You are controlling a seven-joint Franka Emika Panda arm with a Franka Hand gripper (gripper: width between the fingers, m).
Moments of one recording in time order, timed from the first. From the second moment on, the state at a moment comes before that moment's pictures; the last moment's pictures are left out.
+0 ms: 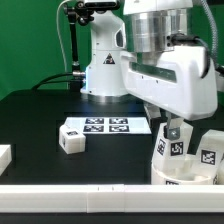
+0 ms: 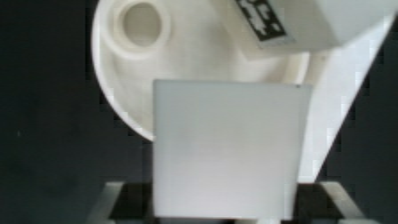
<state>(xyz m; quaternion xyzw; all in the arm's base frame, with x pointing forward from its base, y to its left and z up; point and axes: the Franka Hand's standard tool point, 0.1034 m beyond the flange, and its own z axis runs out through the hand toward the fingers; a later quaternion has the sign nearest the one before) 0.630 0.039 0.089 -0.74 0.67 0.02 0.05</state>
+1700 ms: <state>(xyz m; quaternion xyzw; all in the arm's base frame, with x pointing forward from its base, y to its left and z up) 0.631 0.053 0.088 -0.37 0.92 0.03 0.12</state>
